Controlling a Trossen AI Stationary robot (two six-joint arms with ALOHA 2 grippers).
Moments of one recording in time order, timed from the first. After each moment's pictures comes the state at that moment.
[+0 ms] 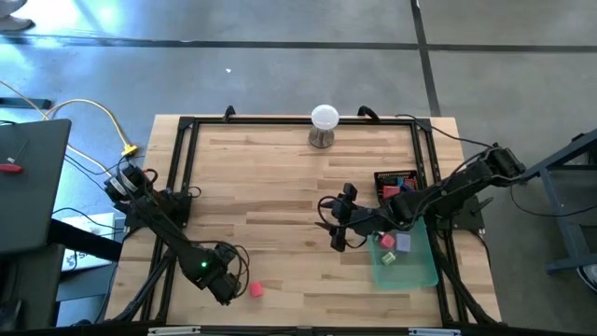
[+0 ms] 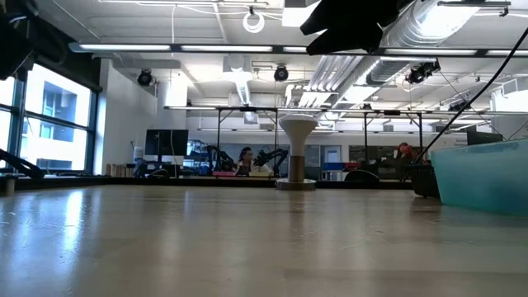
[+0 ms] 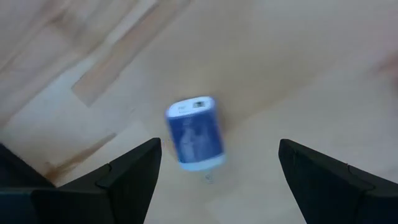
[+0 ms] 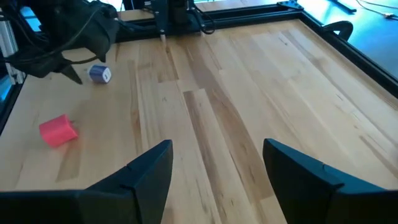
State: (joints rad) left arm -0.80 1.67 1.09 -0.94 0.05 -1.71; right arm 0.36 1.43 0.95 -0.09 0.52 0.36
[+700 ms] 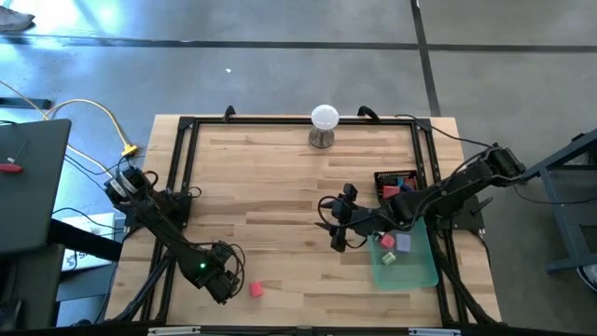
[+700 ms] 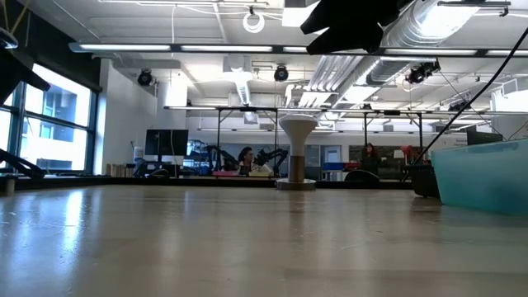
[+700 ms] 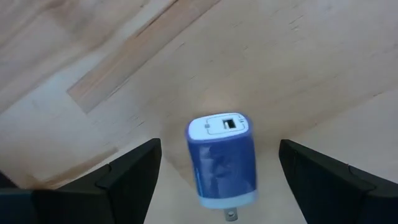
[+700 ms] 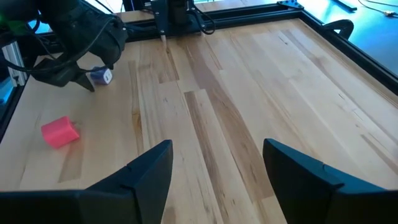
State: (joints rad) left arm -0.83 1.69 0.99 -0.84 0.03 -1.80; right arm 0.36 1.43 0.95 -0.09 0.52 0.37
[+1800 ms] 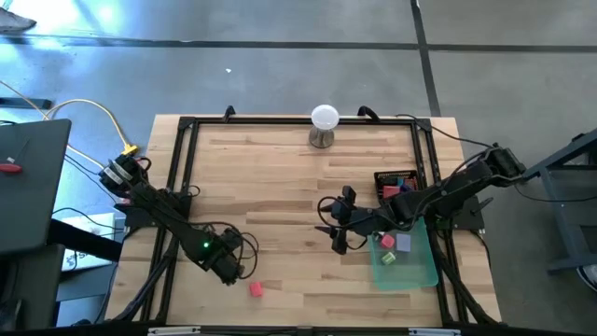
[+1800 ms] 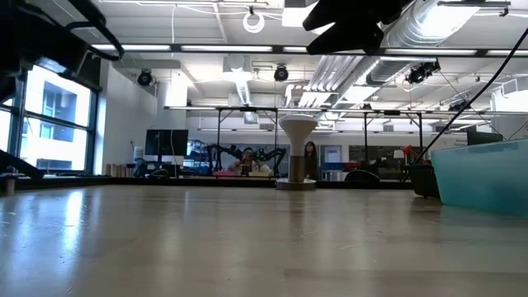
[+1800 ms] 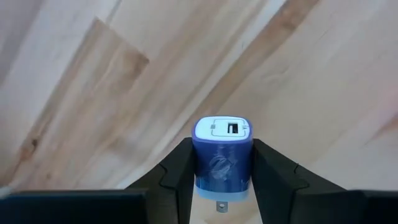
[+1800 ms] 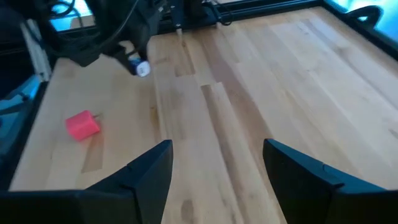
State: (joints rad) left arm -0.69 1.57 0.99 -0.92 -0.12 -1.37; right arm 0.36 1.43 0.95 -0.09 0.45 0.40
